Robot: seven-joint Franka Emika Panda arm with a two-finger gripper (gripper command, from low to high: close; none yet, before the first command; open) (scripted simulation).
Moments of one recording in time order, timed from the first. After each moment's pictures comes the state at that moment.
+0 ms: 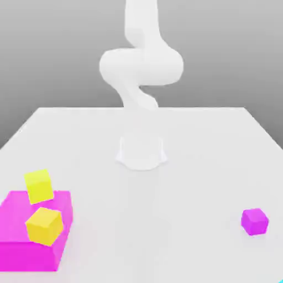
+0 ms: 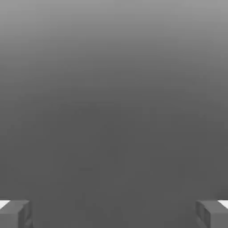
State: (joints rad) arm 0.01 -0.71 0.02 -2.28 0.00 2.31 0.80
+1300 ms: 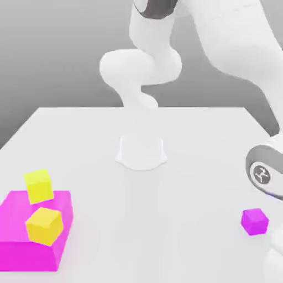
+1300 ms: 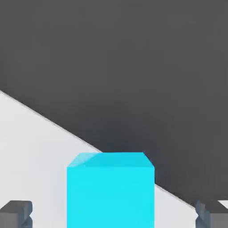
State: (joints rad) arm 0.30 0.67 0.19 -1.96 -0.23 2.61 0.89
